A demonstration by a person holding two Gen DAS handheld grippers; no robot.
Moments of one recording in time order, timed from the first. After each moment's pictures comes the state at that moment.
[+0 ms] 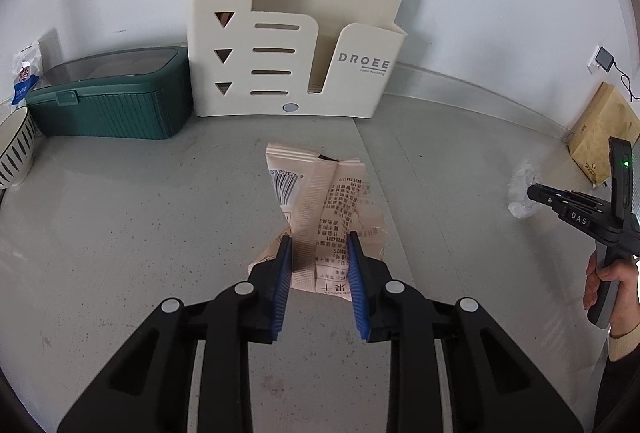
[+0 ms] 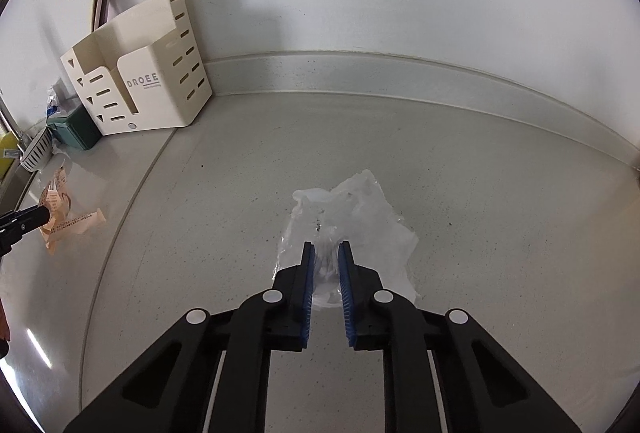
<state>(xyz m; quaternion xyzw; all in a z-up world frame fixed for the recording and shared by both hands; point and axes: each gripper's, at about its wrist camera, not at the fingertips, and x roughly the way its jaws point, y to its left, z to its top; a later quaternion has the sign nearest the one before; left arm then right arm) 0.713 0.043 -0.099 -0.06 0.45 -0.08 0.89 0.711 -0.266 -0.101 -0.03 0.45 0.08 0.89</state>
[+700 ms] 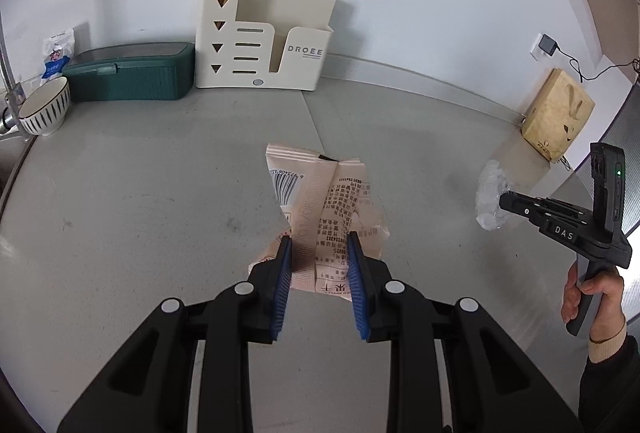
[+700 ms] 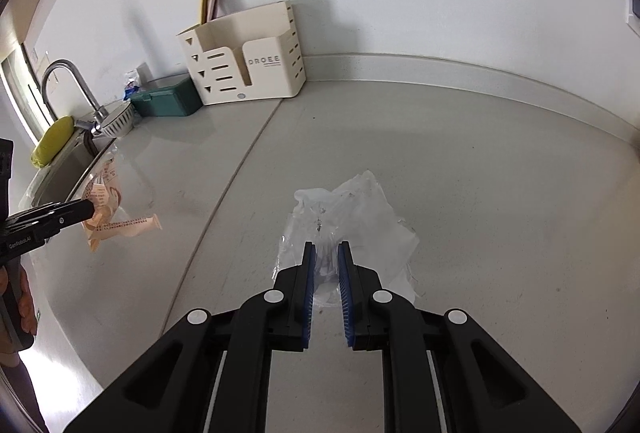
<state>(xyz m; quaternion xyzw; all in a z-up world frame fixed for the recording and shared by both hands) 0.556 0.030 -0.058 -0.07 0.43 -0.12 0.89 0.543 -0.234 -0.058 0.00 0.43 0.15 0.89</state>
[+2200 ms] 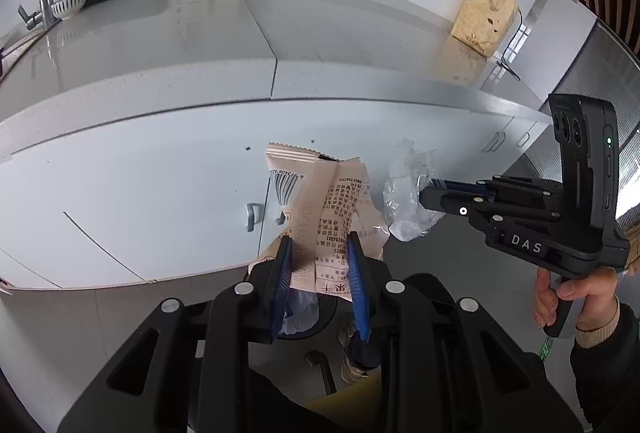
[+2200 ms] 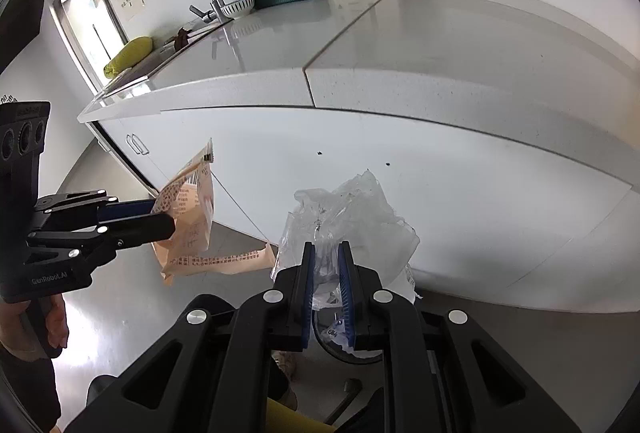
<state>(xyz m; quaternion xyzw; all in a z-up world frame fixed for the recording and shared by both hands) 0.189 -0.045 -0.159 -0.04 0.47 -0.18 0.86 0.175 -0.184 -0.155 -0.01 0.46 0.22 0.86</state>
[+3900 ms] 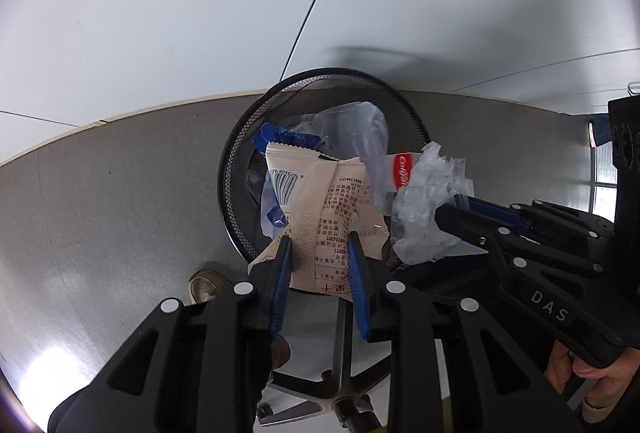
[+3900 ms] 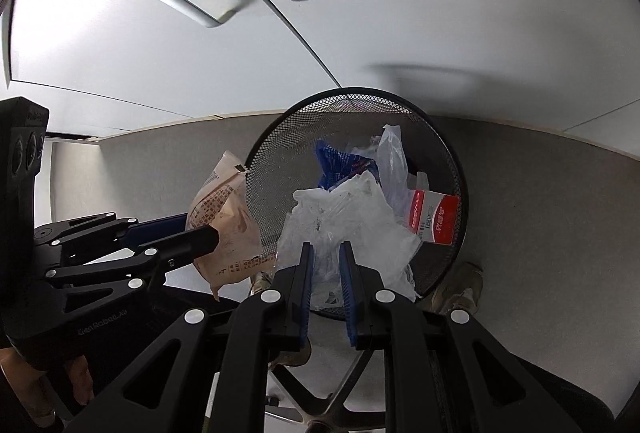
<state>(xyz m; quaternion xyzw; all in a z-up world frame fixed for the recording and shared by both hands) 0.317 -0.065 -0.591 -0.07 0.74 -0.10 0.66 0.275 -0.192 -0.542 0.07 0.72 0.14 0.68</state>
